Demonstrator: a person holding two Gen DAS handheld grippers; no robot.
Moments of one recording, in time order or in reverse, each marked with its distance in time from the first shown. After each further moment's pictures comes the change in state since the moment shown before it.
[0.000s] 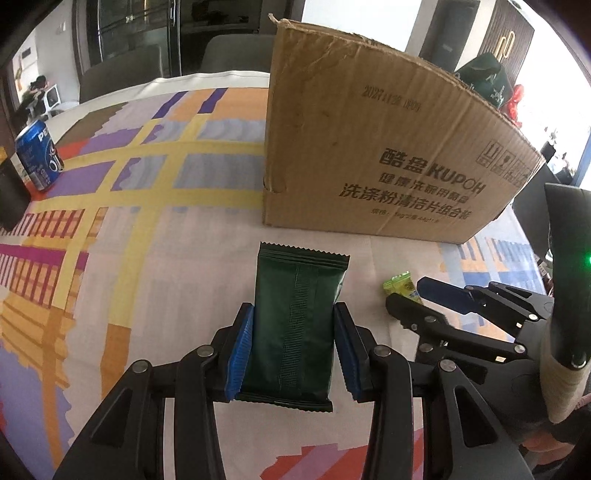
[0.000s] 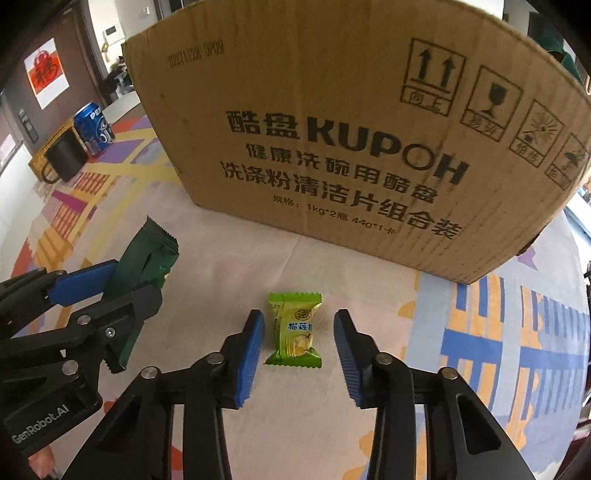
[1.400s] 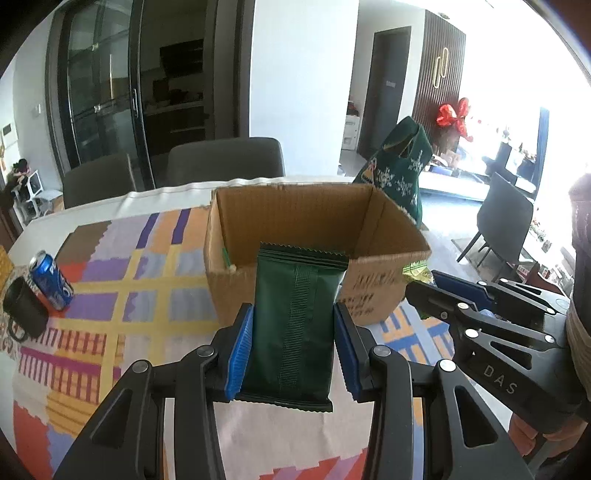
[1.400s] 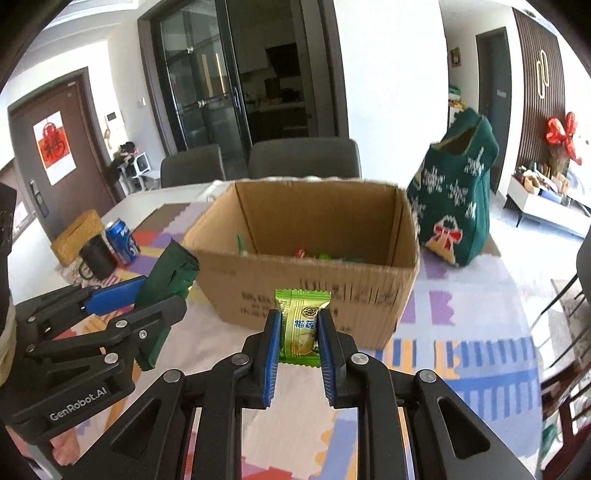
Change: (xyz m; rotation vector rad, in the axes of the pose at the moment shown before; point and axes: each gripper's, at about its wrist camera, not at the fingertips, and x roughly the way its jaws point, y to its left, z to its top) left arm -0.117 -0.055 0.060 0.178 -0.271 -0.065; right arm -0.155 -0.032 0.014 0.109 -0.362 -0.006
